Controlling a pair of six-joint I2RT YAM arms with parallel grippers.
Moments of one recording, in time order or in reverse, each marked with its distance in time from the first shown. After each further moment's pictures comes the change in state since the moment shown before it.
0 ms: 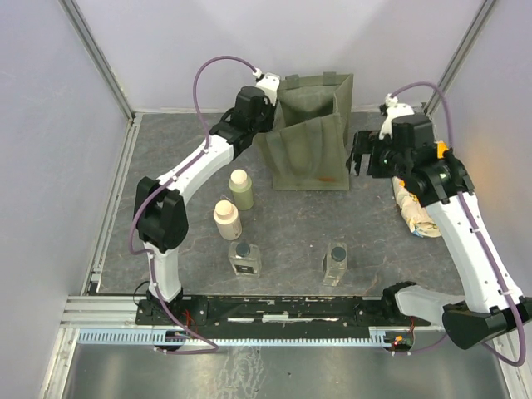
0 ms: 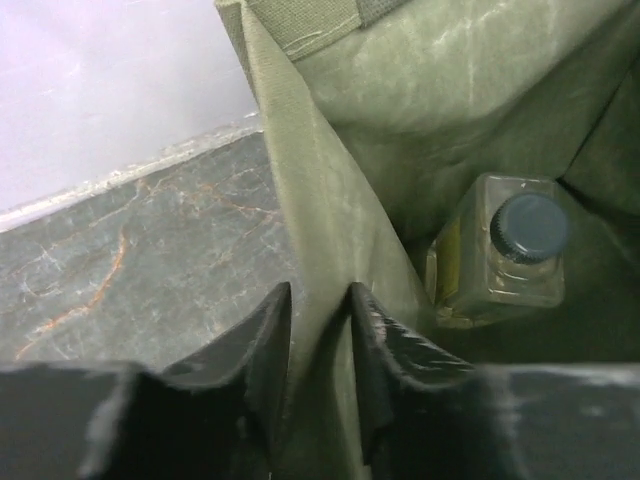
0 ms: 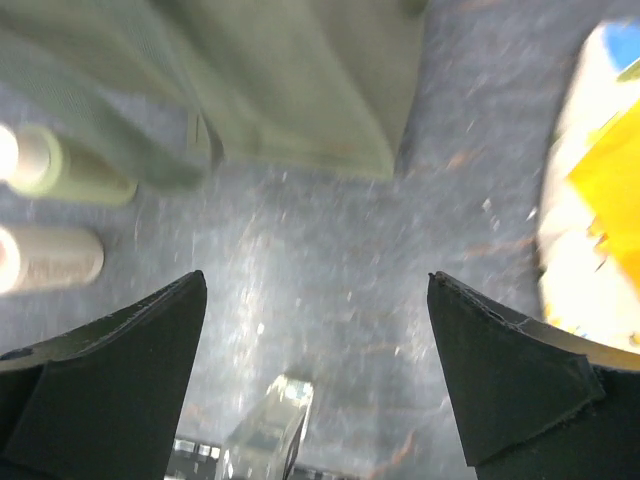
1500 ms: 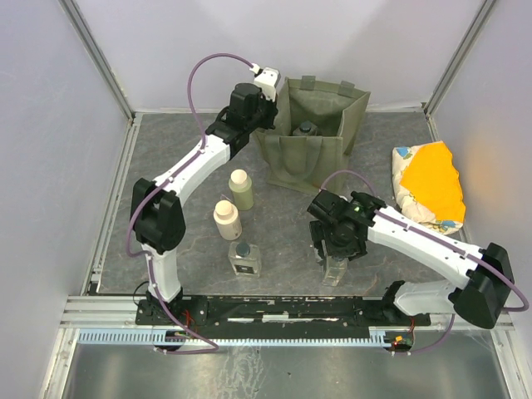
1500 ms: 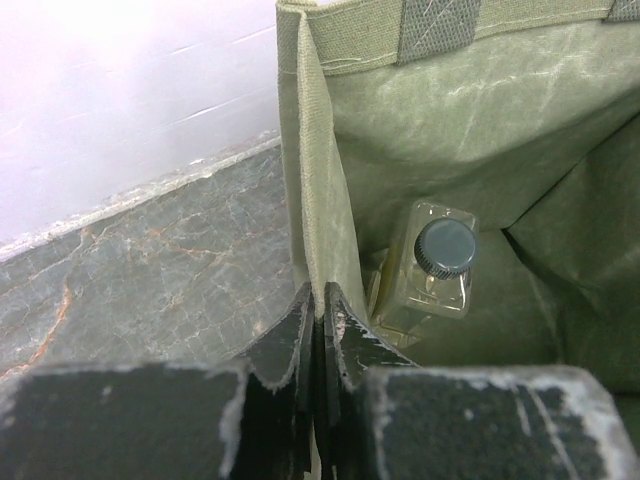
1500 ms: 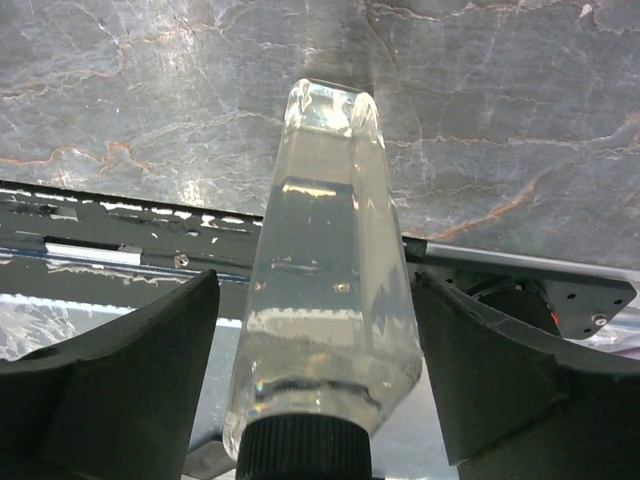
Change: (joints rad) left arm 0.018 -0.007 0.006 0.082 0.155 -0.051; right arm 0.580 0.105 -0.430 -0.318 0.005 0.494
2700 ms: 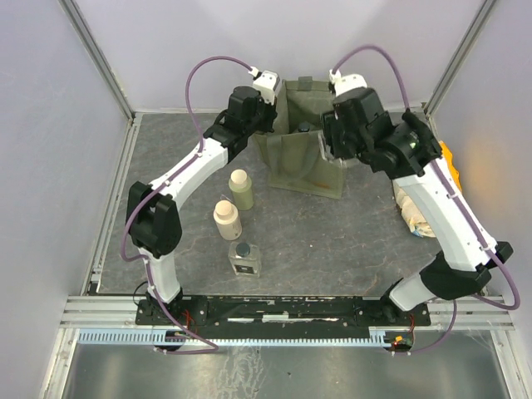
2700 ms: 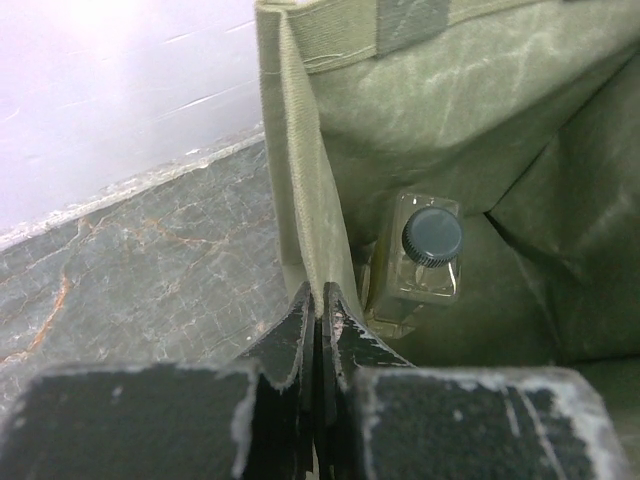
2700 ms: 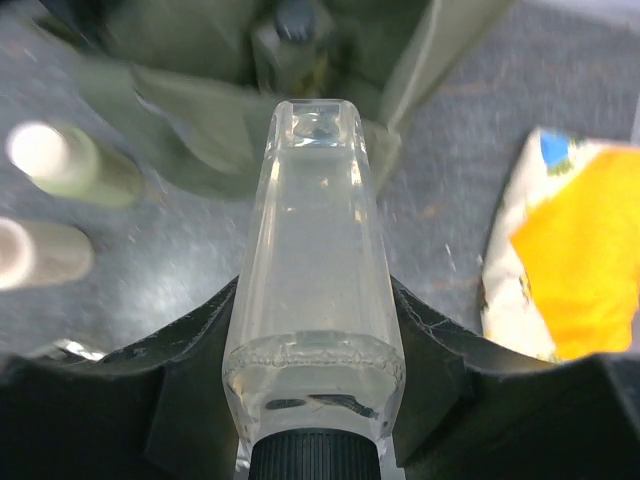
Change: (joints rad) left arm -0.005 -0.049 -0.060 0.009 0.000 0.000; right arm -0.159 0.233 0.964 -0.056 0.377 -0.471
